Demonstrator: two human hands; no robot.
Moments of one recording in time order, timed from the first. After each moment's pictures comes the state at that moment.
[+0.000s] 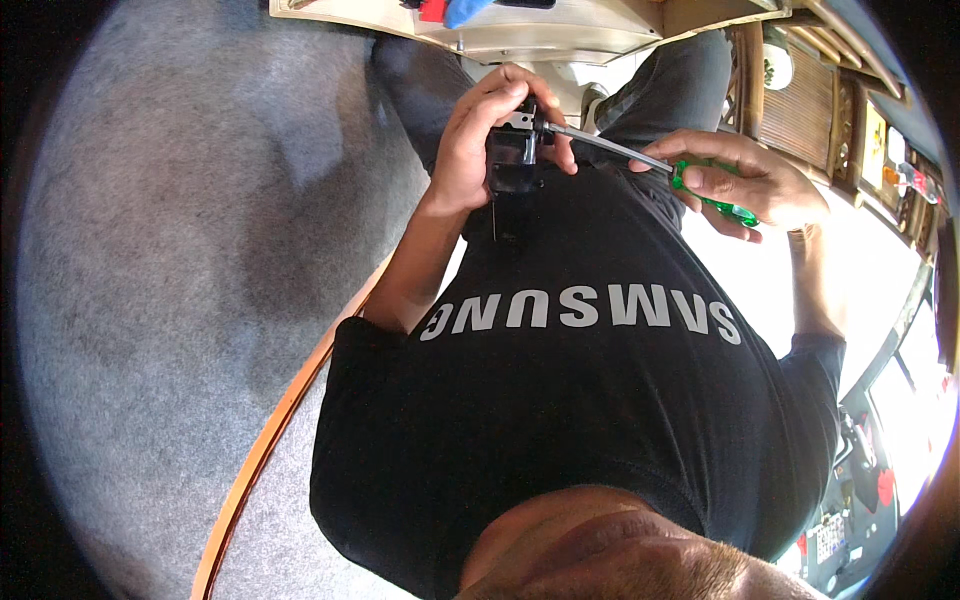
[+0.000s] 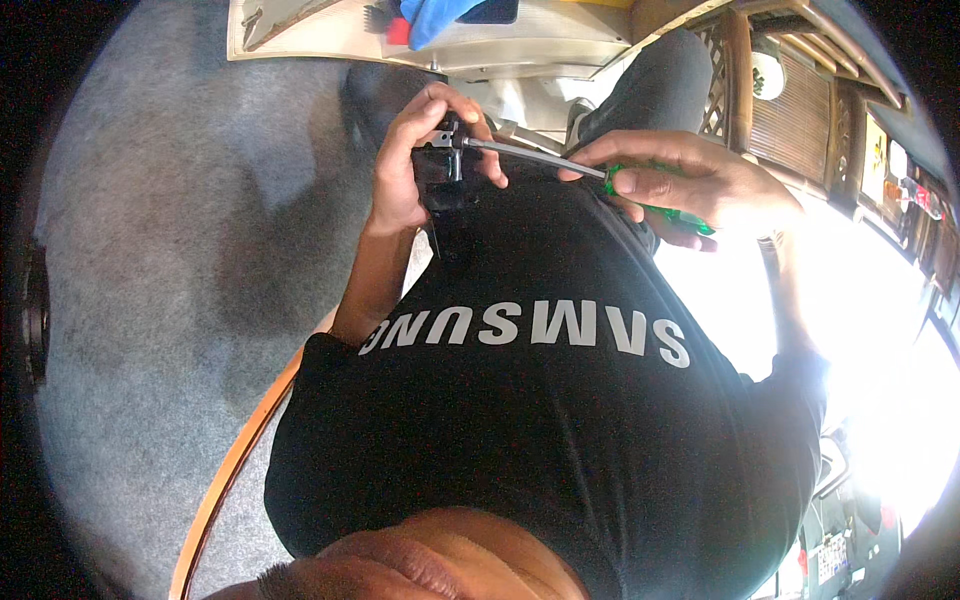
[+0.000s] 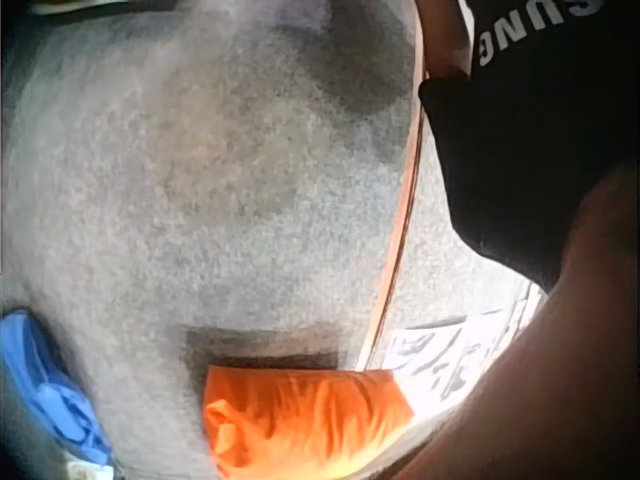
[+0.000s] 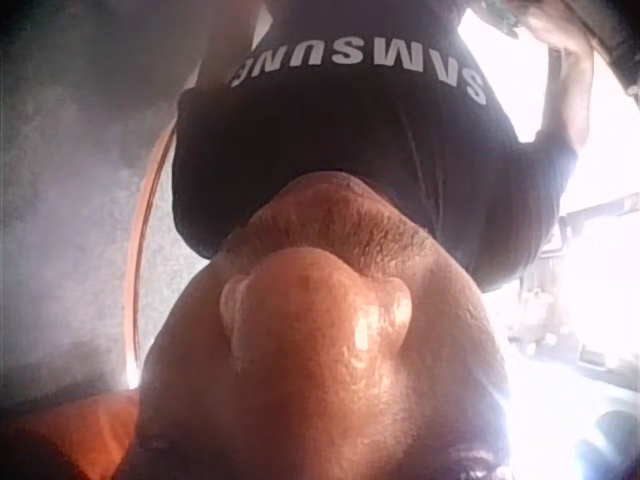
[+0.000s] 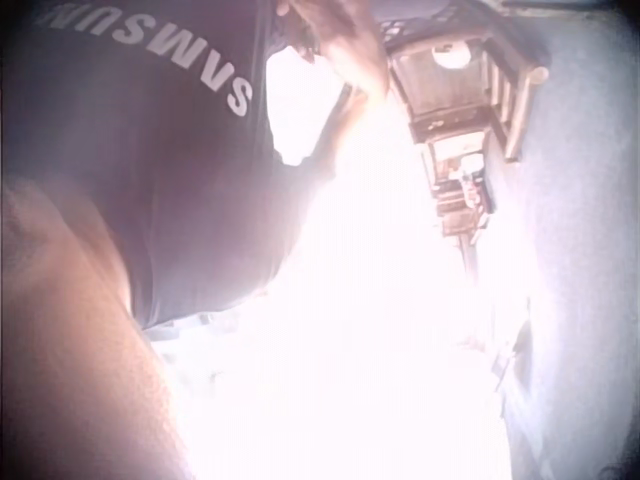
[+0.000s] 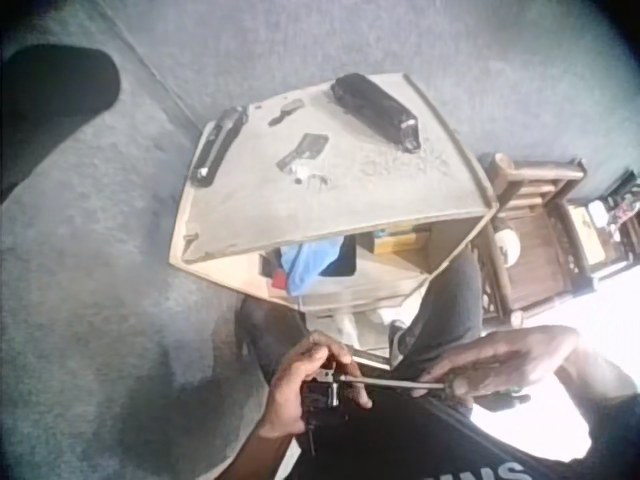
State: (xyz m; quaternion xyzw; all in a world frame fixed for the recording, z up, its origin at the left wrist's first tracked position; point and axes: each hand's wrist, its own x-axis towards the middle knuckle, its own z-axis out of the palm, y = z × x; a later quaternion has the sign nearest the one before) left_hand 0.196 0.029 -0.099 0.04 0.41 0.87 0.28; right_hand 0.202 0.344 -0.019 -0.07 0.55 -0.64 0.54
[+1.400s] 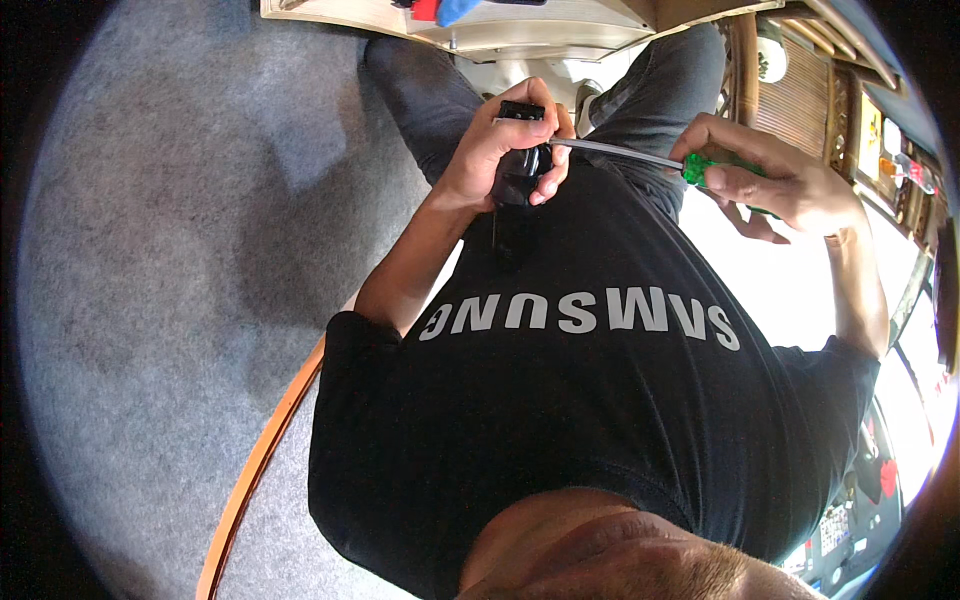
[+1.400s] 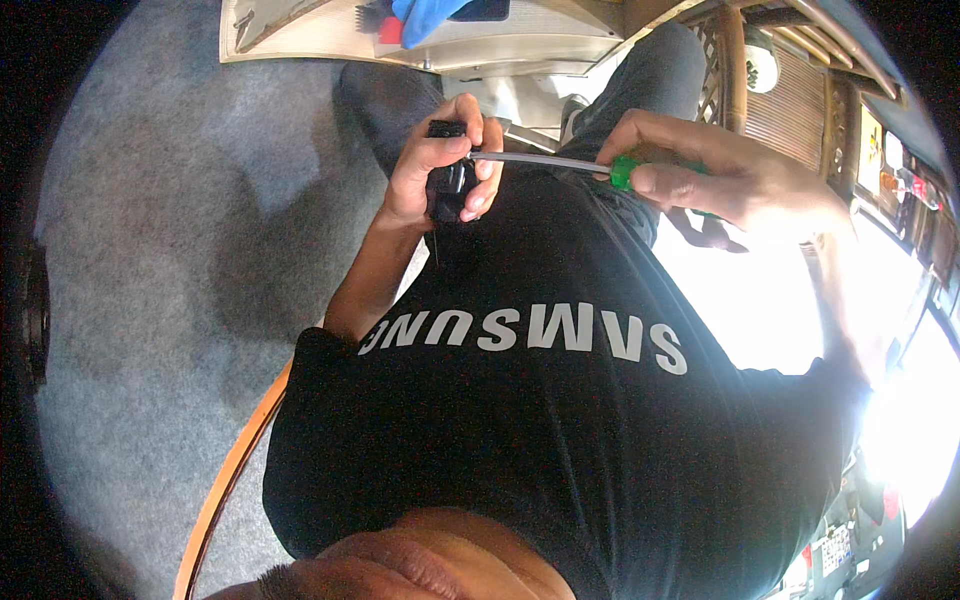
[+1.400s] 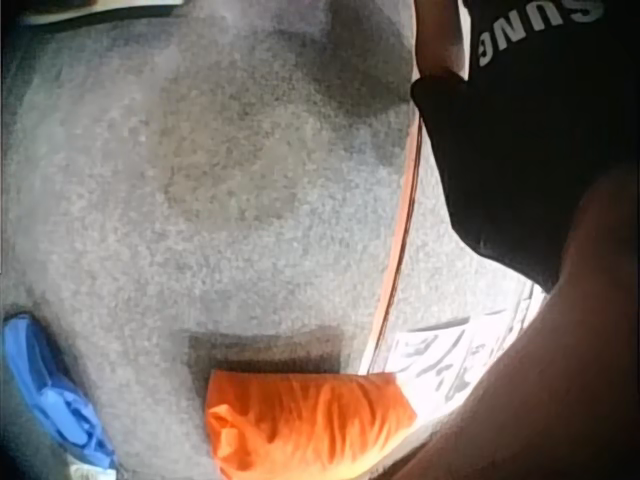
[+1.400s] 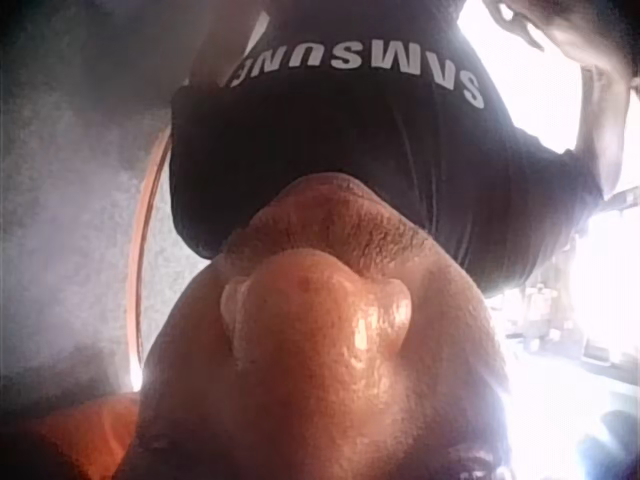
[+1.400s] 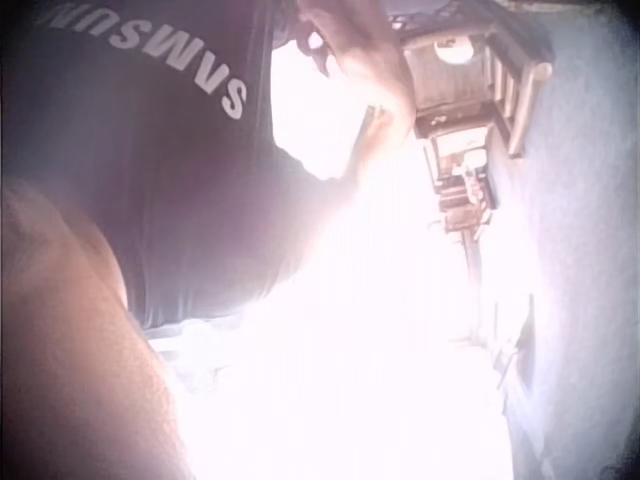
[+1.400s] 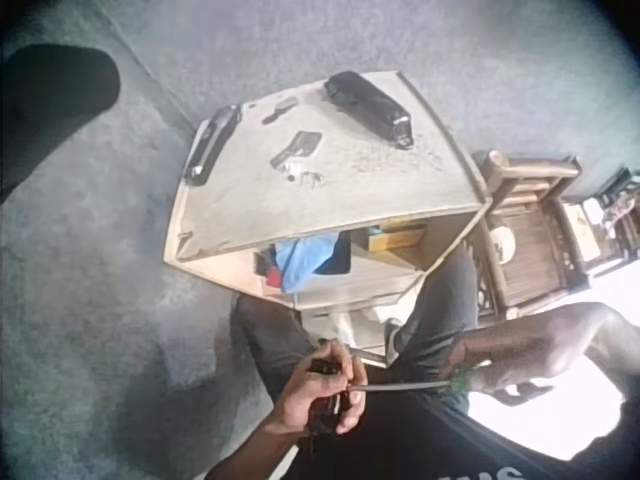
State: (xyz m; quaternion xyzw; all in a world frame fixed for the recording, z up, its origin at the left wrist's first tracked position) left_hand 0.207 0.033 -0.106 0.05 0.30 0.87 0.39; right_hand 0.198 0.349 0.016 -0.06 0.64 -0.55 0.53
